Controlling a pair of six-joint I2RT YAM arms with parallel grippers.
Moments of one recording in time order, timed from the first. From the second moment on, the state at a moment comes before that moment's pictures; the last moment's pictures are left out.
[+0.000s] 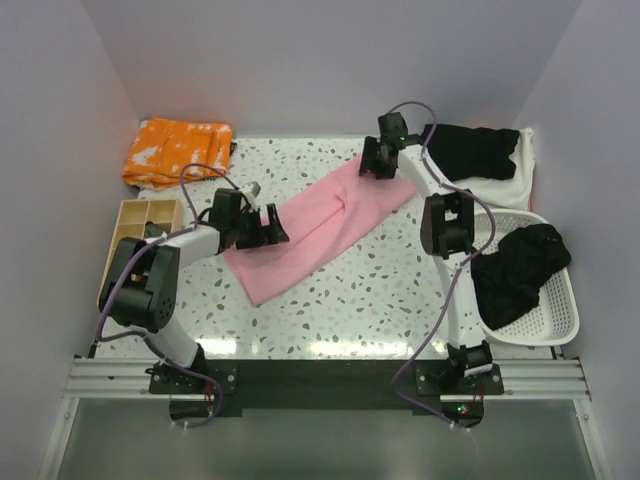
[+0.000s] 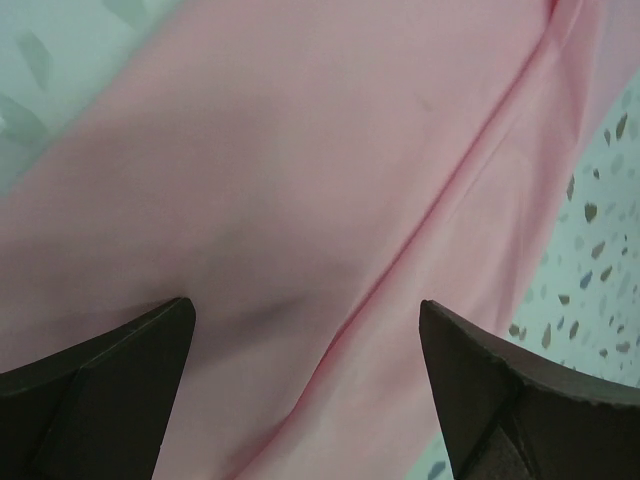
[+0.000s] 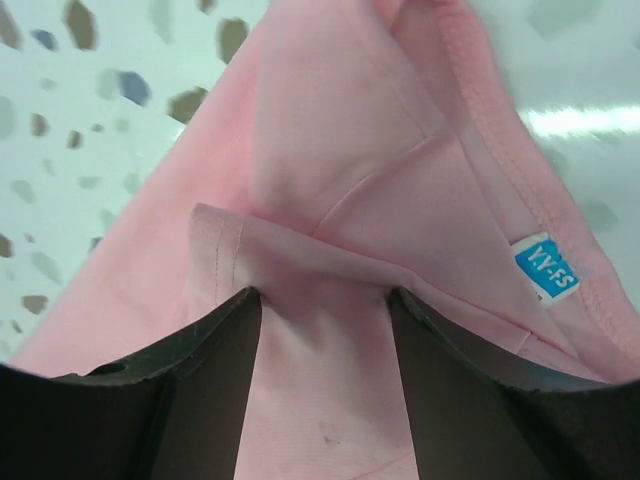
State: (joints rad) left arm -0.20 1.71 0.88 0.02 0.35 -0.39; right arm 0.24 2.53 2.27 -0.71 0.00 0.41
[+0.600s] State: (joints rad) left arm -0.43 1.44 0.94 -0.31 0.38 -0.37; right arm 0.20 2.54 2.14 -0.24 -0.59 0.54
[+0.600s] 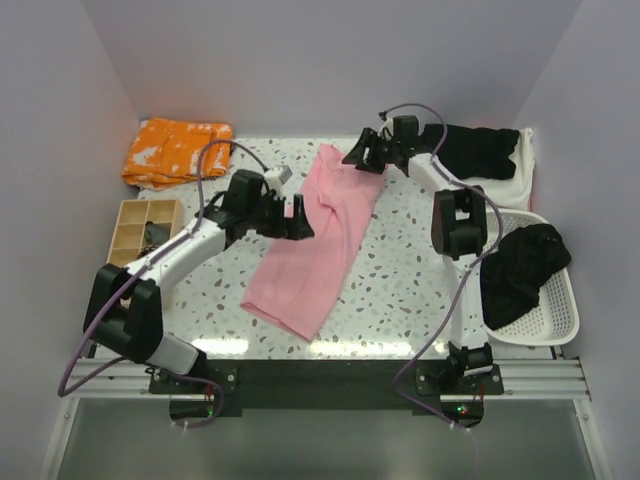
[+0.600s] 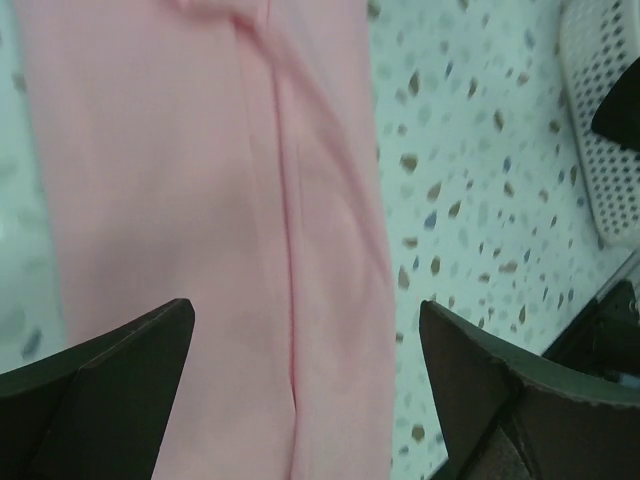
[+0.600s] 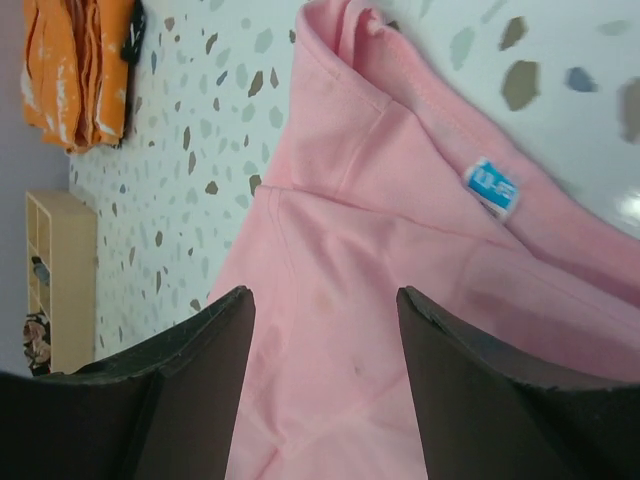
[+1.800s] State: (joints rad) left arm -0.33 2.61 2.14 -0.04 0.53 -0.20; right arm 0.34 1.65 1.15 -0.42 -0.48 0.36
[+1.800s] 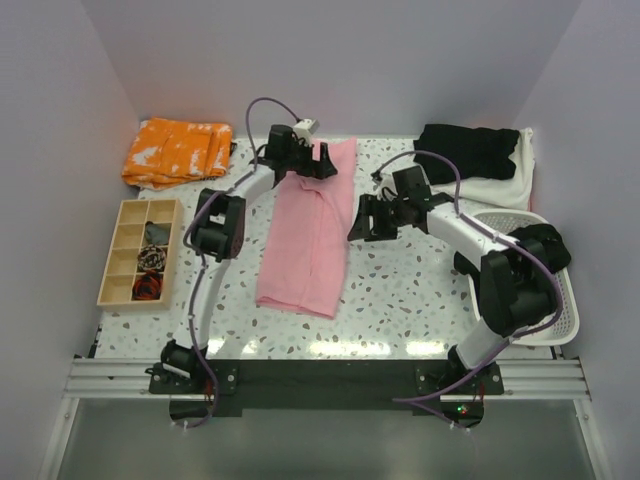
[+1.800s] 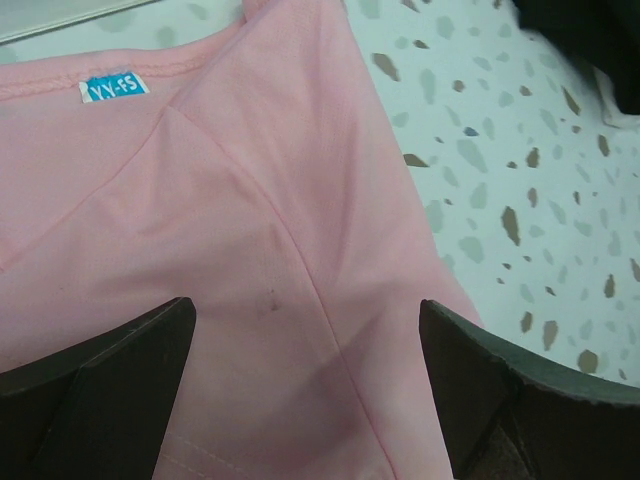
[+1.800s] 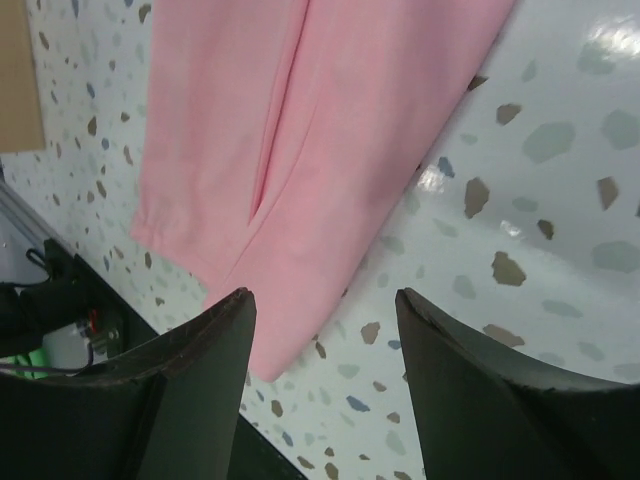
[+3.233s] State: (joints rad) left arm -0.35 1.65 0.84 0.10 0.12 -0.34; right arm 0.86 1.84 1.30 -0.64 -0.14 0.24
